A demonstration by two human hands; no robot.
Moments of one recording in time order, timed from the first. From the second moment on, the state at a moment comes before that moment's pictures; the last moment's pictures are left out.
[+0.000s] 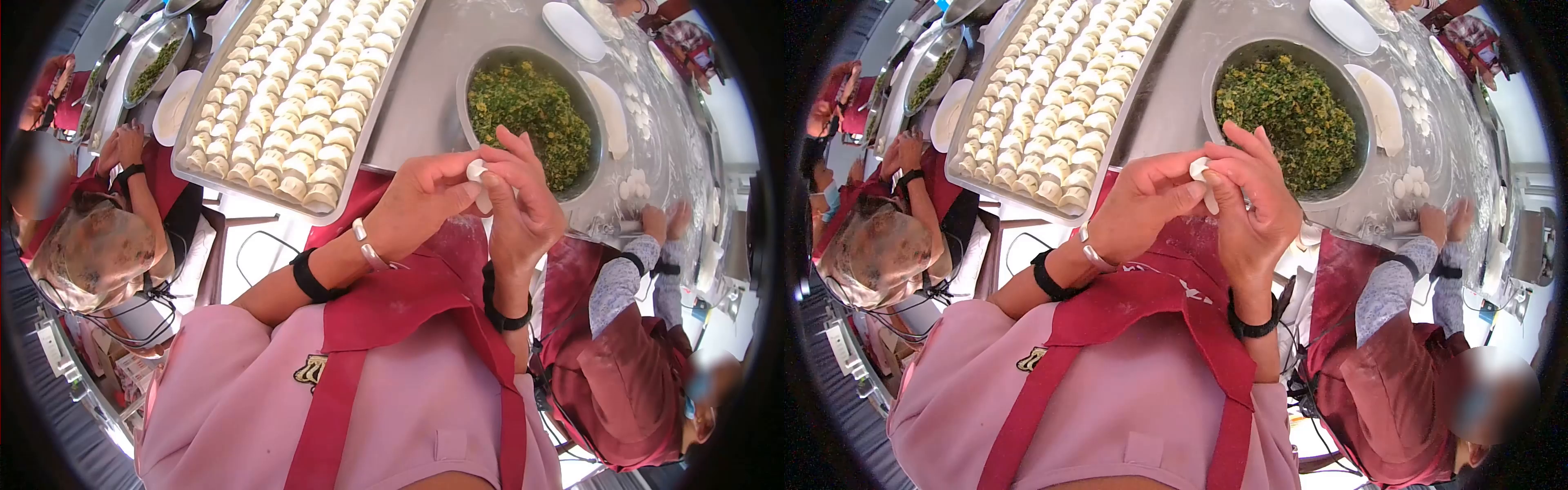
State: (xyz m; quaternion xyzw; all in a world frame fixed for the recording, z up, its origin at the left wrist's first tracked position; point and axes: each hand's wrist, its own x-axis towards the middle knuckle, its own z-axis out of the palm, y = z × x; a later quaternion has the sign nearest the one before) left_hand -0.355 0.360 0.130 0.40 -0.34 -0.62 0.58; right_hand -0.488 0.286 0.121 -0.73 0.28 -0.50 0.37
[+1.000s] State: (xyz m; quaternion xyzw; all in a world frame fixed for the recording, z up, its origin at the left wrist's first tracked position) left_hand -0.348 0.364 0.136 0.44 -0.43 -0.59 0.52; right_hand -0.492 0.293 0.132 -0.75 0.24 -0.48 0.38
